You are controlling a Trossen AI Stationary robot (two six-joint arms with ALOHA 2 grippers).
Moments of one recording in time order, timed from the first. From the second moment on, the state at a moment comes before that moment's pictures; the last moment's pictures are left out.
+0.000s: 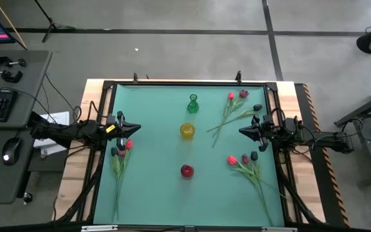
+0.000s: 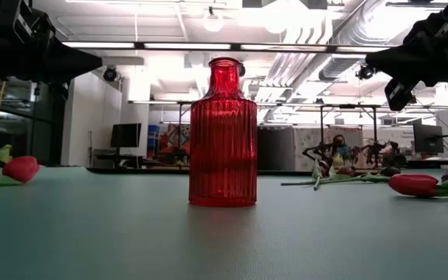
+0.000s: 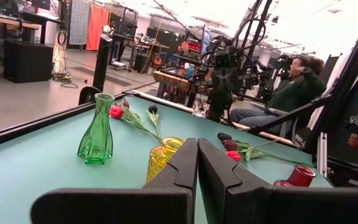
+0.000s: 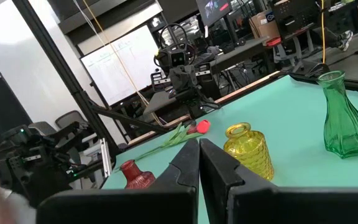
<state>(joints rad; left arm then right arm) -0.15 0.01 0.01 0.06 -0.38 -0.23 -0.07 0.01 0.01 0.09 -0.03 0.44</state>
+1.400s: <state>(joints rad) -0.15 0.01 0.01 0.06 -0.38 -0.23 -0.09 0.07 0.03 0.55 0.58 0.94</state>
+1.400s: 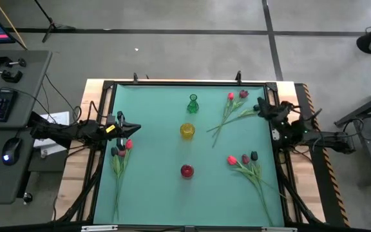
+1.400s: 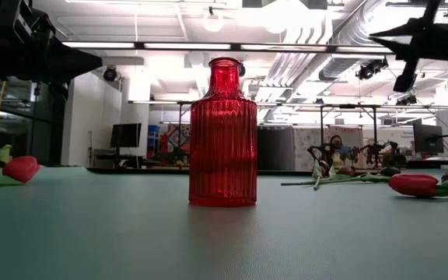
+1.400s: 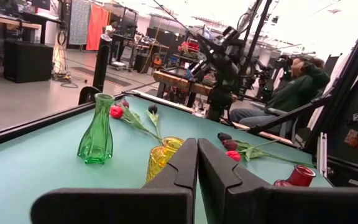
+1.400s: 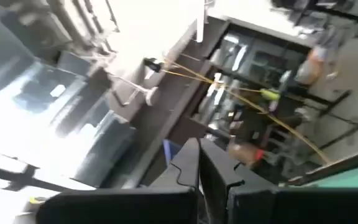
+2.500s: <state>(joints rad) -0.15 0.01 0.01 0.06 -0.38 -0.23 -0.60 1.25 0.51 -0.47 0.21 1.76</state>
